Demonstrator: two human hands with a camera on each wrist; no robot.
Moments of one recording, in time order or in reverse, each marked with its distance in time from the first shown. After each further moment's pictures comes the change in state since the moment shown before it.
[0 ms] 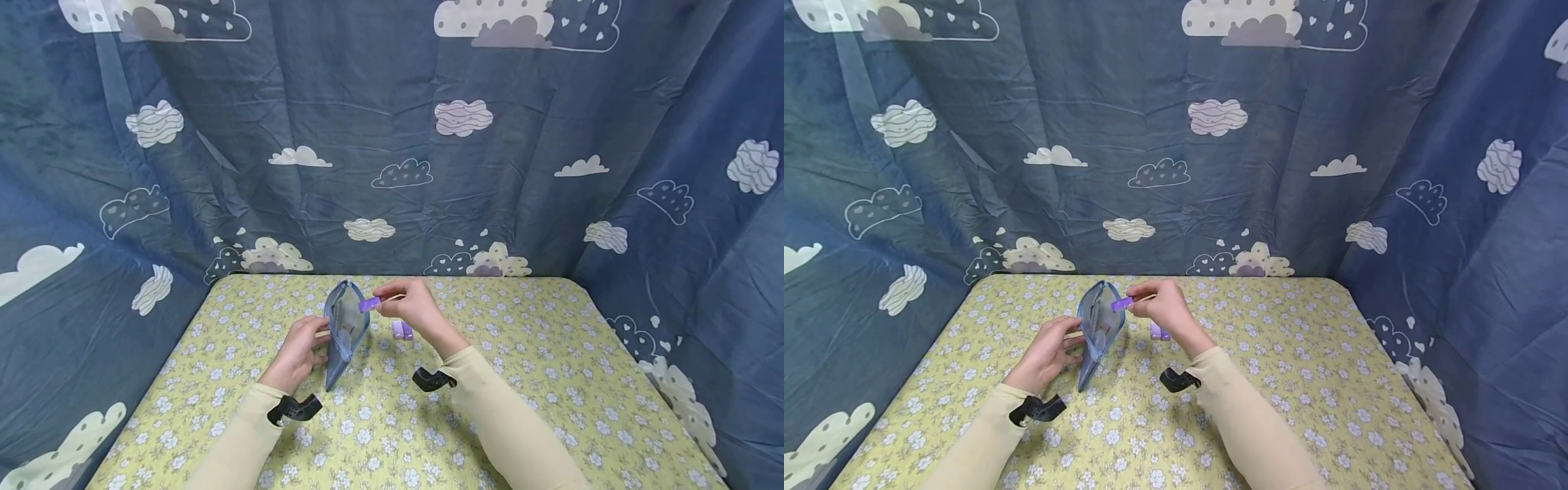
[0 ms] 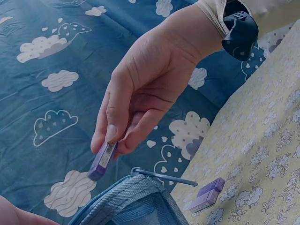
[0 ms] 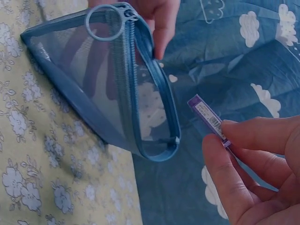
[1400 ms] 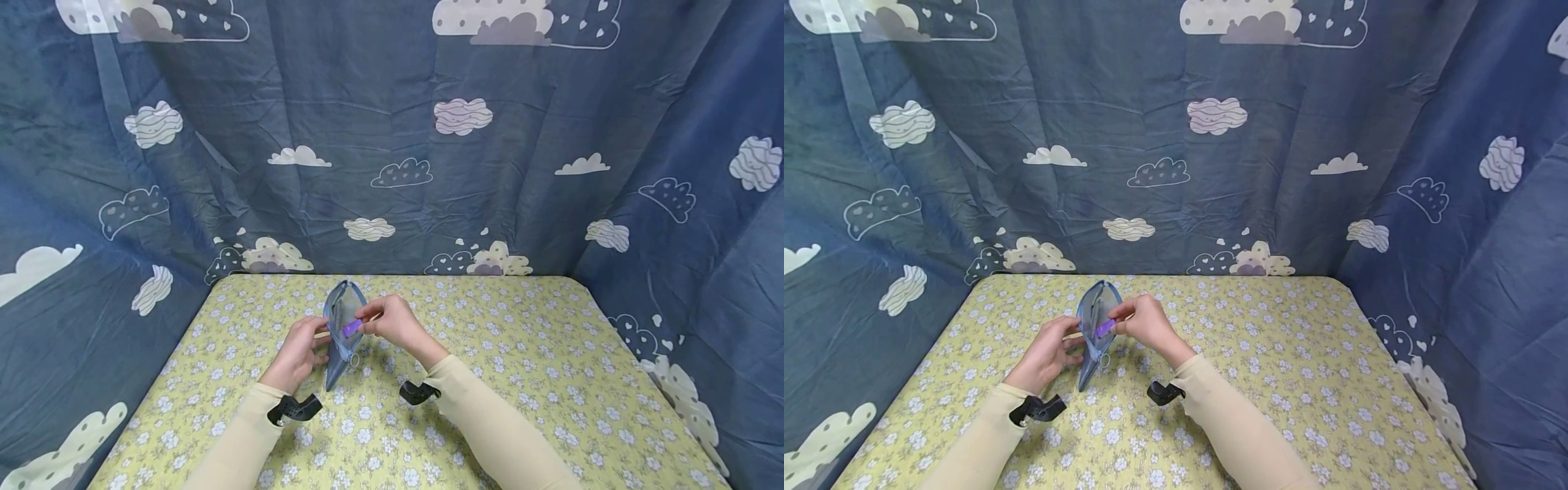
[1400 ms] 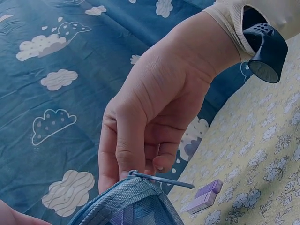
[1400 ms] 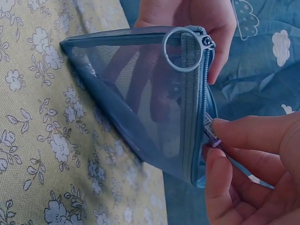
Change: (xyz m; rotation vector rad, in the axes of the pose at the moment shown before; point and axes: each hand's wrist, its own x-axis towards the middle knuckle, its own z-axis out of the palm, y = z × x) left_hand 0.001 0.000 0.002 -0.011 0.040 -0.028; right_hand -0.003 0.011 0.037 -0.207 -0.093 0.008
